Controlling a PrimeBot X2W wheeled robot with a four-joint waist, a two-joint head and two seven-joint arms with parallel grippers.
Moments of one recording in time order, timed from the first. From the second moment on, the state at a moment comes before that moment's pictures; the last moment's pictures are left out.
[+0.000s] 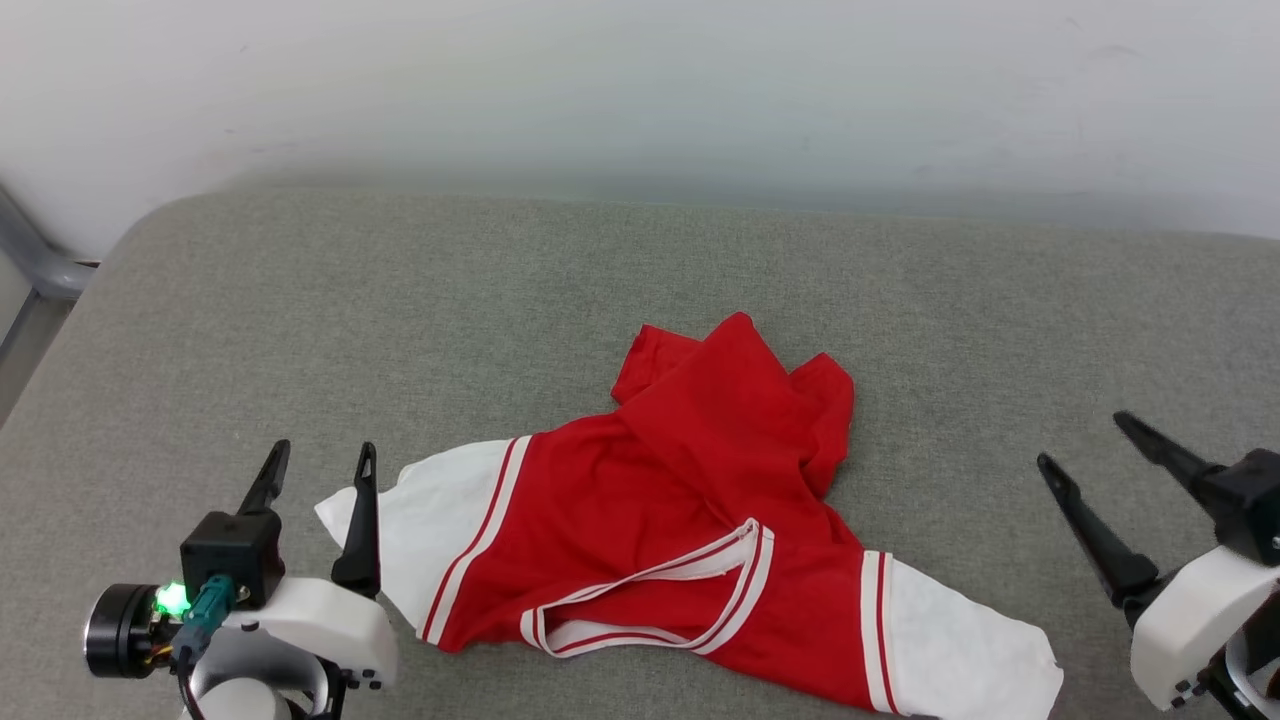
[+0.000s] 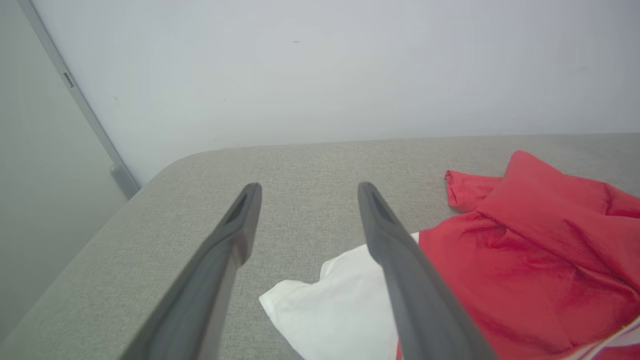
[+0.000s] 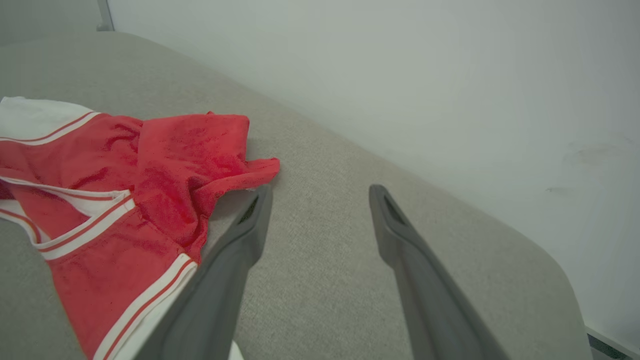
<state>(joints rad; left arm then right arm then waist) -0.24 0.65 -0.64 0.05 -0.71 0.48 -0.26 -0.05 -0.53 0.14 -0.15 0.30 0.13 0.13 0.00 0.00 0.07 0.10</state>
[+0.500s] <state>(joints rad) -0.09 0.48 -0.41 -0.01 -0.45 0.41 -0.26 -0.09 -0.83 0.45 -0.22 0.57 0.13 0.59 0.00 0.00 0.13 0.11</state>
